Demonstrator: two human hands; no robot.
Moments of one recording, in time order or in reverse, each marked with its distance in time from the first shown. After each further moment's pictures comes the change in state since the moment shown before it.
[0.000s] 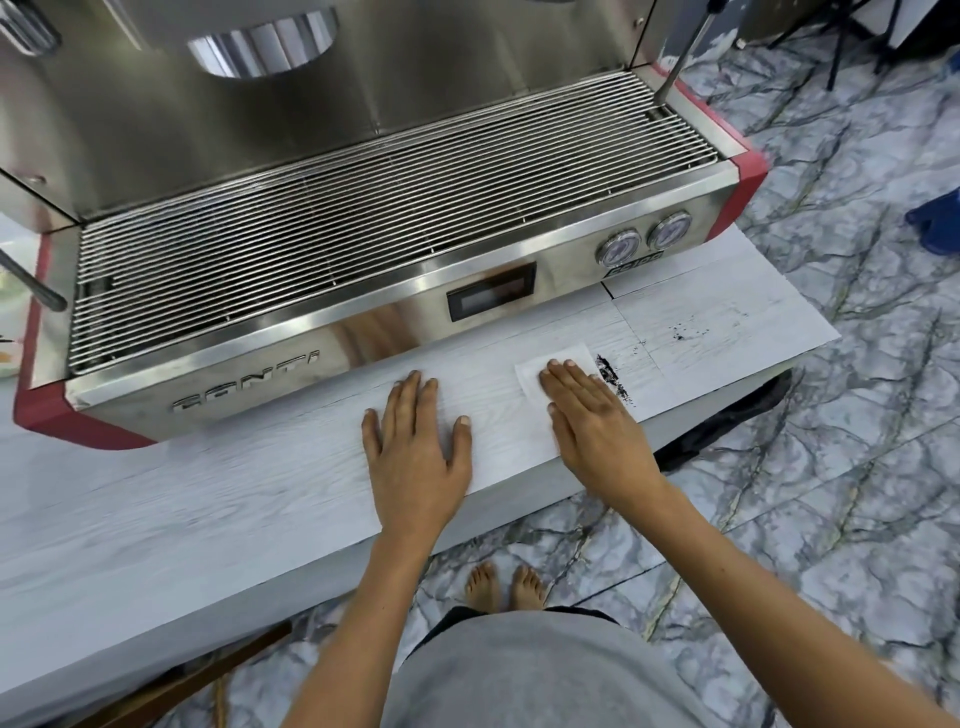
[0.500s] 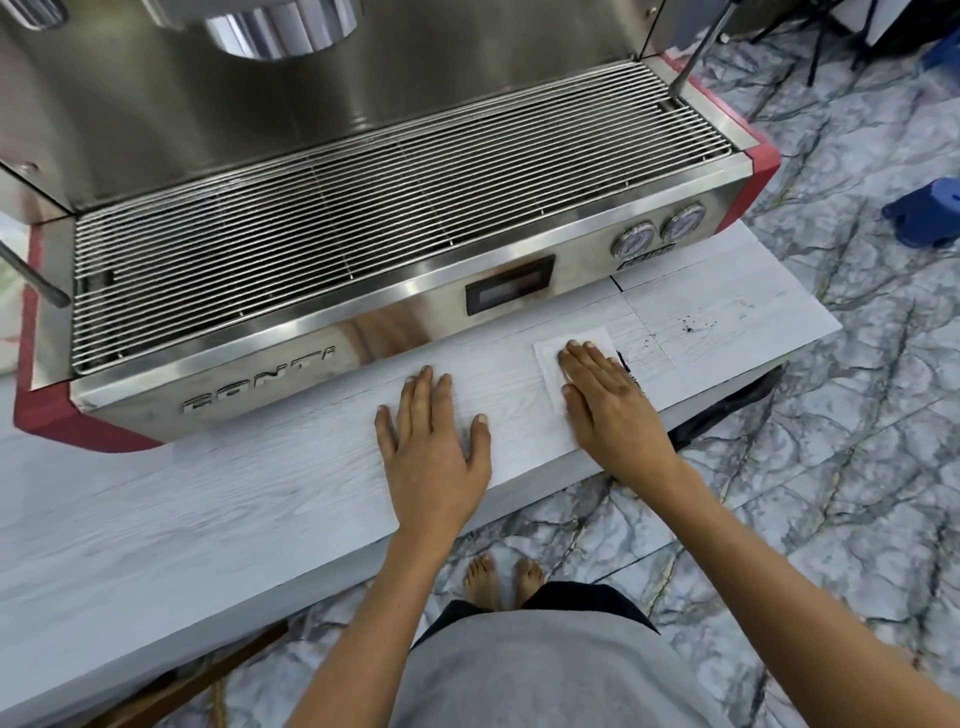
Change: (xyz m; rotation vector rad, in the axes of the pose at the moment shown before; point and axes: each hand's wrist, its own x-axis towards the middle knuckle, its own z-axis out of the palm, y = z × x) left_hand 0.000 -0.003 0.001 -0.002 -0.024 0.023; right_hand 0.011 0.002 0.001 -0.017 -0.010 0.074
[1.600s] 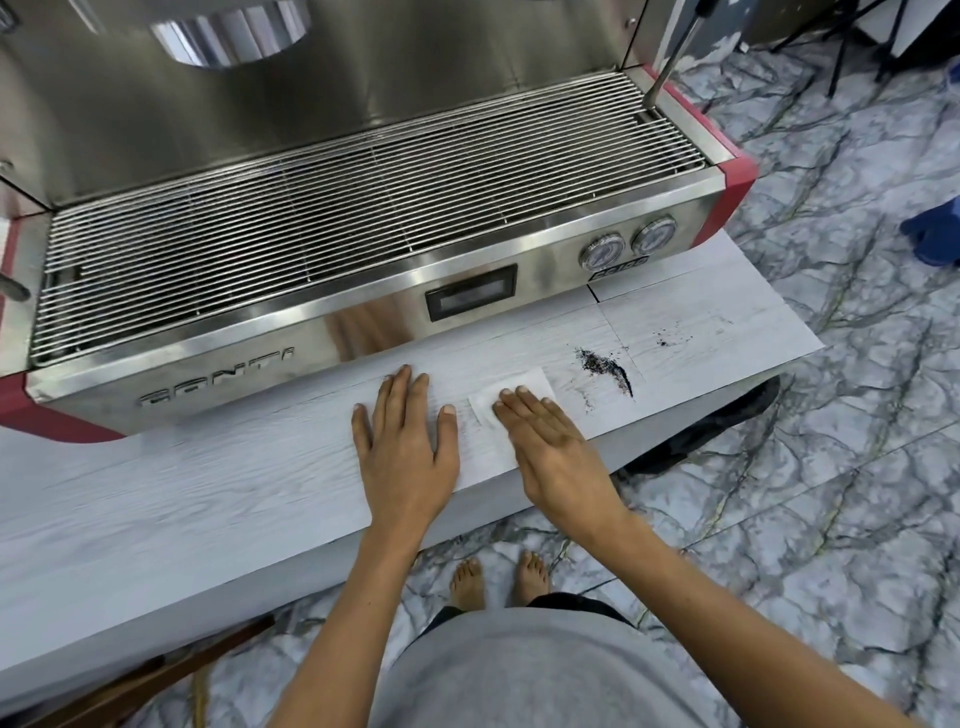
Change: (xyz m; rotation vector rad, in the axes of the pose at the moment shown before) left_hand 0.006 0.021 0.003 -0.072 0.009 -0.083; right_hand -0.027 -0.020 0.003 0.114 -0.008 -0.200
